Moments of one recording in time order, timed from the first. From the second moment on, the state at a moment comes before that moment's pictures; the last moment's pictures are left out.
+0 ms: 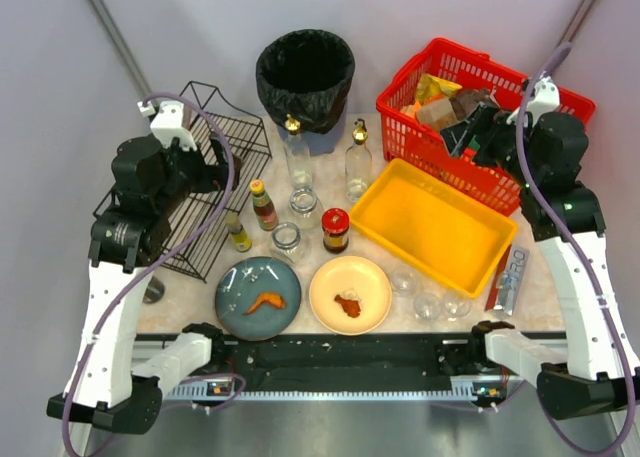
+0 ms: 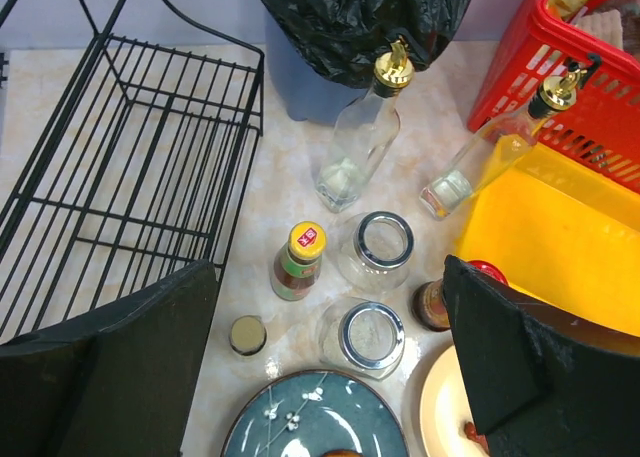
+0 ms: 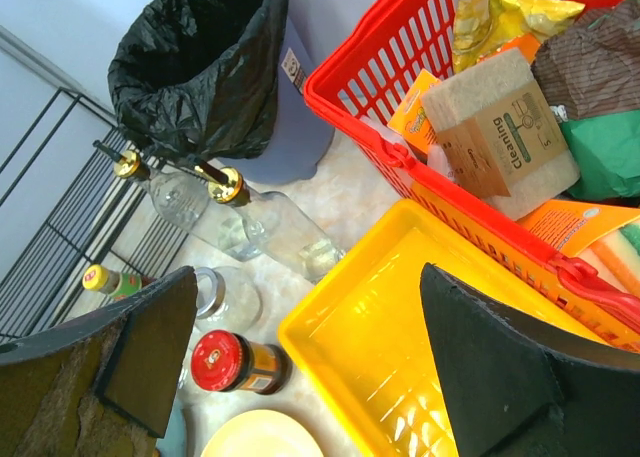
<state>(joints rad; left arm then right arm) -0.20 0.99 1.46 -0.74 0.07 -0.18 0.13 1.04 1.39 -0.52 -0.18 0.38</state>
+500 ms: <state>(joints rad) -0.20 0.87 1.43 -0.84 -0.30 -0.18 0.13 1.06 1.39 -0.52 -0.18 0.38</state>
